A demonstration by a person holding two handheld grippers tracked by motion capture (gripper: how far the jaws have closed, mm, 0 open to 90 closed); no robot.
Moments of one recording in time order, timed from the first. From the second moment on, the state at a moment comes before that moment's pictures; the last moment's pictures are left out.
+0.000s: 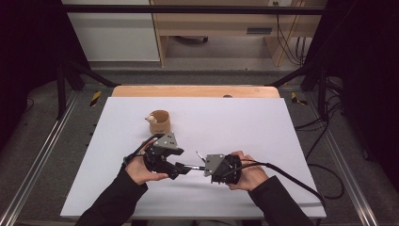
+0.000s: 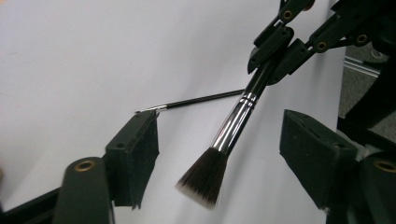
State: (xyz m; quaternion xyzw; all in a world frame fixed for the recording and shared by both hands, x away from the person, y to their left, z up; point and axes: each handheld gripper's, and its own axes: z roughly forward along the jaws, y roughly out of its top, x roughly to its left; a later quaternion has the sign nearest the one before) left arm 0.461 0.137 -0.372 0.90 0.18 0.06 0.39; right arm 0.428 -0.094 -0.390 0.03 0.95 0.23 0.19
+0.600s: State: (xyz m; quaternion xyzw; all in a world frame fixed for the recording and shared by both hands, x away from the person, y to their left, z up) left arm 0.456 0.161 -0.378 0.87 0.22 0.08 0.43; right arm 0.432 -0.107 -0.394 0.07 0.94 0.25 0.20
